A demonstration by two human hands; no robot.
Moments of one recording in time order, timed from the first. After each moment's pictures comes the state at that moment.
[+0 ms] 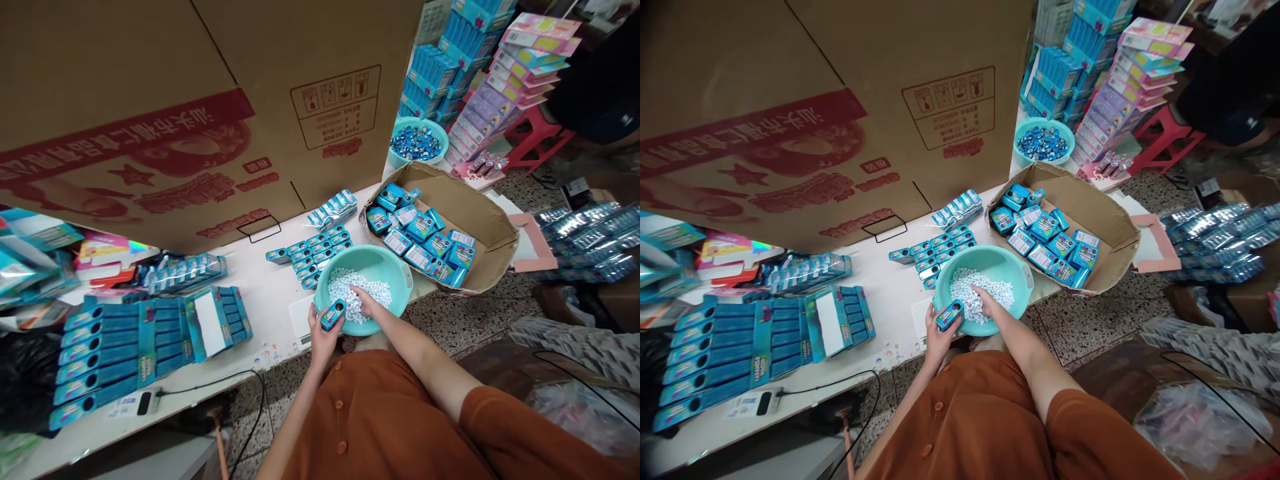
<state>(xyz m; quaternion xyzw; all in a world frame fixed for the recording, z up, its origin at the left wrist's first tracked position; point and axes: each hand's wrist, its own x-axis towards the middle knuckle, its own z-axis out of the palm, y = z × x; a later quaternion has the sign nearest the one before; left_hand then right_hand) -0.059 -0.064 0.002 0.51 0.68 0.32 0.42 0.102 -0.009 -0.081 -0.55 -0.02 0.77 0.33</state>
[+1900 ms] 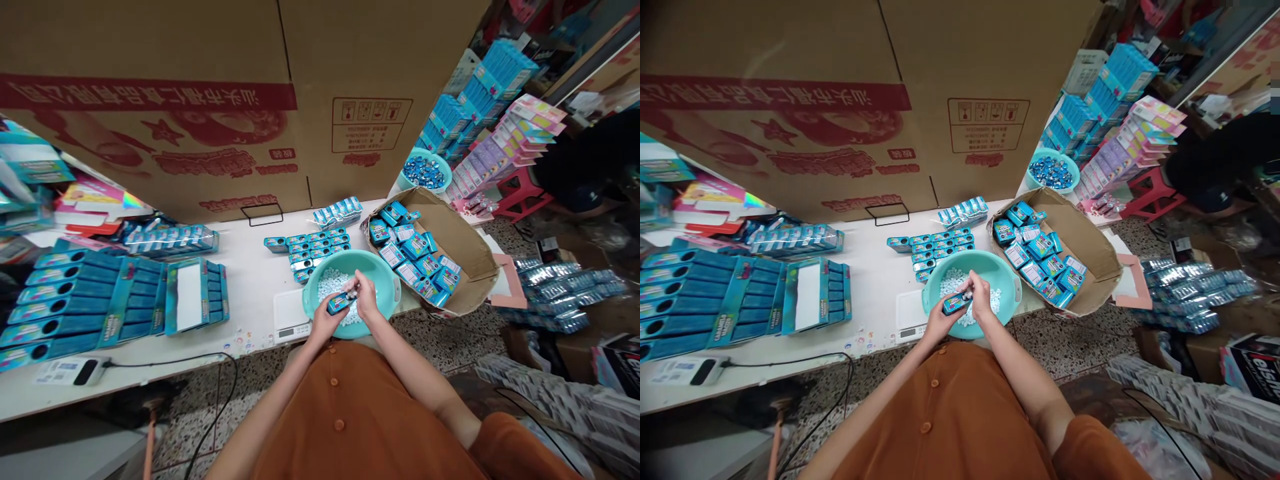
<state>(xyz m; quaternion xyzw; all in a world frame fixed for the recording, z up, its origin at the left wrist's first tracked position) -0.011 -0.039 0.020 0.48 0.58 0.36 0.54 0.106 0.005 0.070 -0.54 -0.19 0.60 0.56</state>
